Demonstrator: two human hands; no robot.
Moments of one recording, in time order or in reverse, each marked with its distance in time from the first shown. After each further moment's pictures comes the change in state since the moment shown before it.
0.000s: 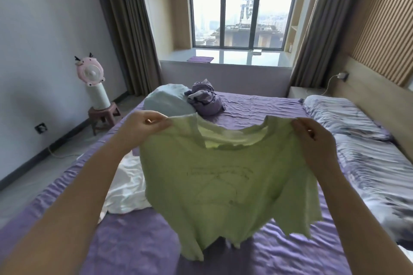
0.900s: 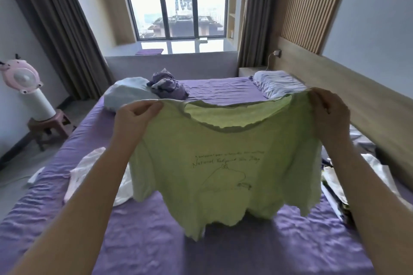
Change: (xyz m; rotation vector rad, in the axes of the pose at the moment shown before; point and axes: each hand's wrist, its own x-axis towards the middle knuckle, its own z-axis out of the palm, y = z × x) left_hand -0.089 -0.028 -0.042 -0.310 0.080 0.141; right_hand -0.156 -0.084 -0.058 -0.249 0.324 -0.070
